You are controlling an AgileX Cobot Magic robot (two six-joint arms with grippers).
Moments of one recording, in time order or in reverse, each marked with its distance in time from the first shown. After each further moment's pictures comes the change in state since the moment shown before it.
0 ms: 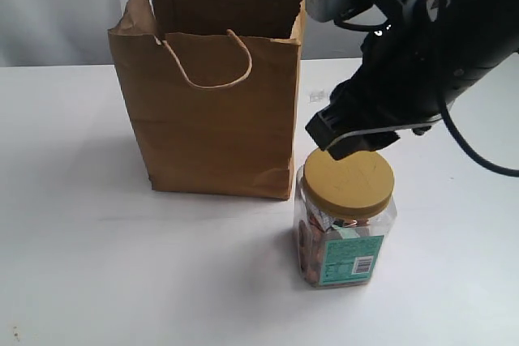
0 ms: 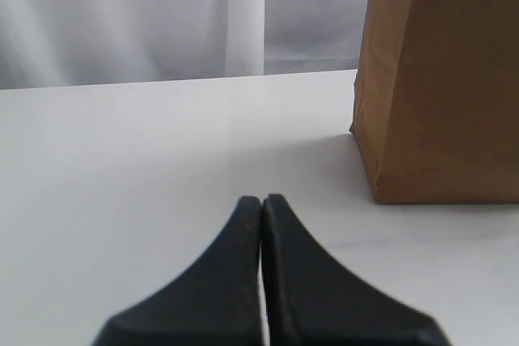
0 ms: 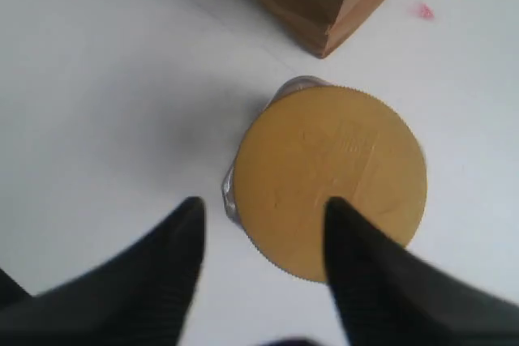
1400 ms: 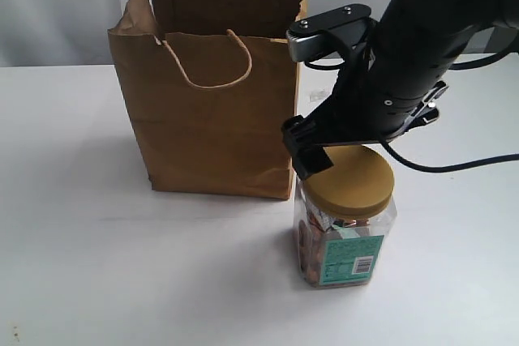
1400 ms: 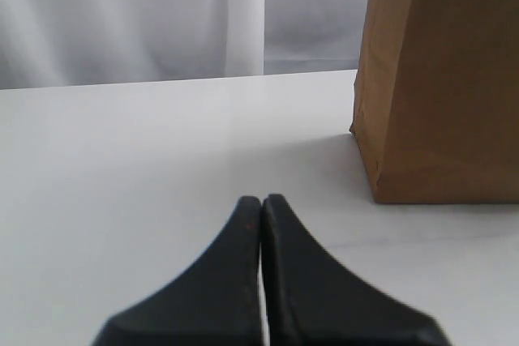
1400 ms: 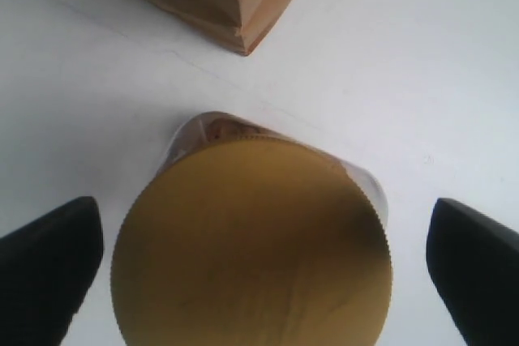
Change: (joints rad) left arm 0.000 0.000 0.000 0.000 0.000 0.000; right arm 0.000 0.189 0.000 -0.154 -0.091 0.209
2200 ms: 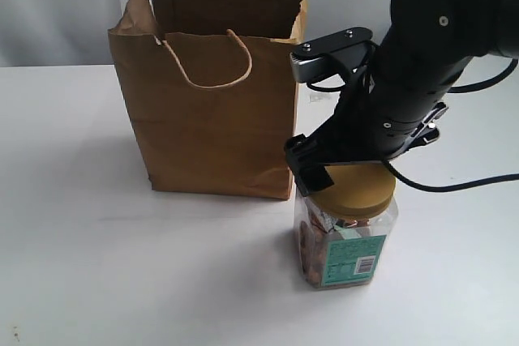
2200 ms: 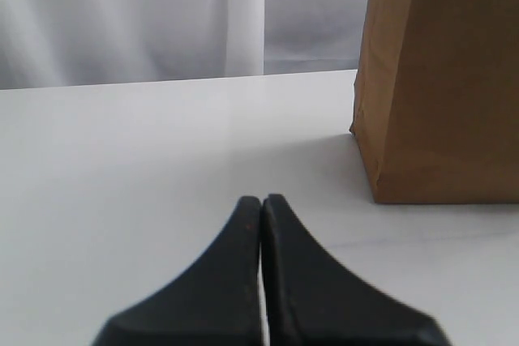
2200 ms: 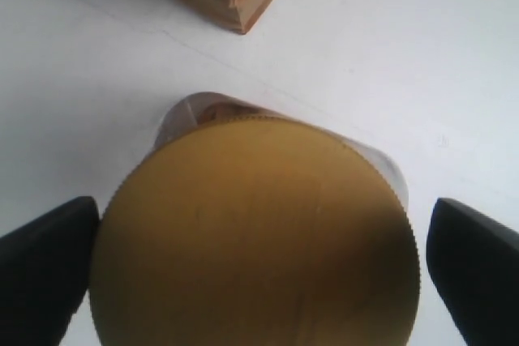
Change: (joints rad) left arm 0.000 0.000 0.000 0.000 0.000 0.000; right arm 0.000 0.002 0.074 -0.002 -0.054 0.027
